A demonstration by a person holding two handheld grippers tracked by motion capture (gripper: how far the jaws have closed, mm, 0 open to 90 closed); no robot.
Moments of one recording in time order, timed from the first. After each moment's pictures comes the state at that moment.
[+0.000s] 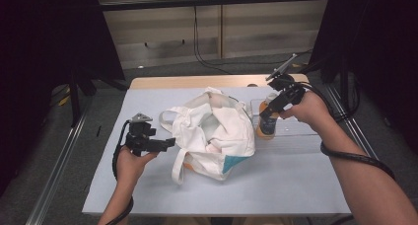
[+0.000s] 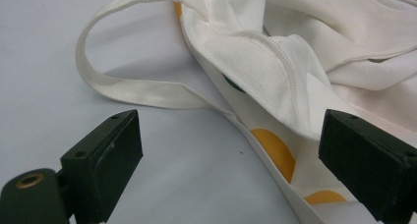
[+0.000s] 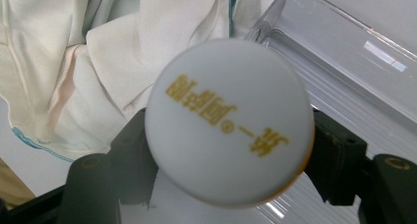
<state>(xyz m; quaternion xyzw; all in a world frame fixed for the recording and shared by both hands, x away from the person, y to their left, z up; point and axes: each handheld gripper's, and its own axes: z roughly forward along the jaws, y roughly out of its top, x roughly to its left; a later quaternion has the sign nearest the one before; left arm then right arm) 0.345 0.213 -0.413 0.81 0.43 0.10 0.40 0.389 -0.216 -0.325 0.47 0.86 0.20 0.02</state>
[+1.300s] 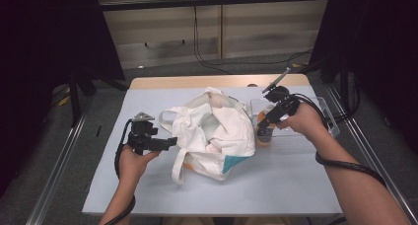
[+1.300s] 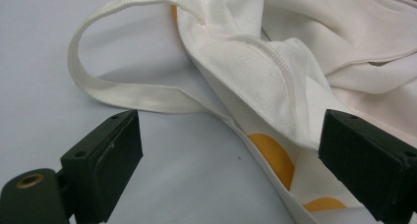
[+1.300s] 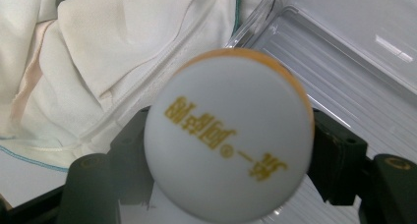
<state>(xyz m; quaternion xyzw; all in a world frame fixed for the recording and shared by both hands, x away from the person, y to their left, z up) 0.350 0.208 -0.415 0.81 0.43 0.09 0.40 0.383 -0.211 -0.359 0.47 0.86 0.18 0.02</state>
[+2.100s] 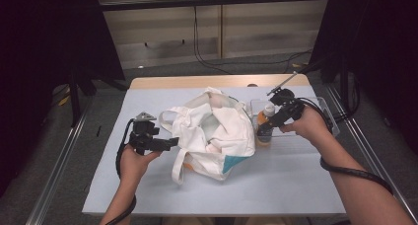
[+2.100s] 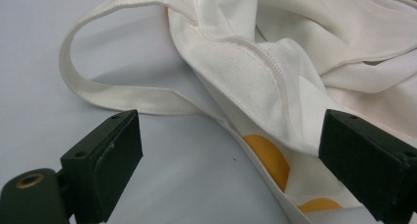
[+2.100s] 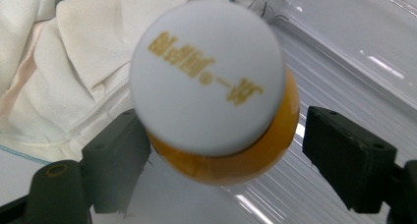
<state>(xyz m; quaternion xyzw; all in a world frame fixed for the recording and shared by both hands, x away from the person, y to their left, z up) 0.348 0.203 -0.414 0.81 0.43 0.09 0.40 0.370 -0.222 -0.363 0.46 0.86 0.22 0.05</state>
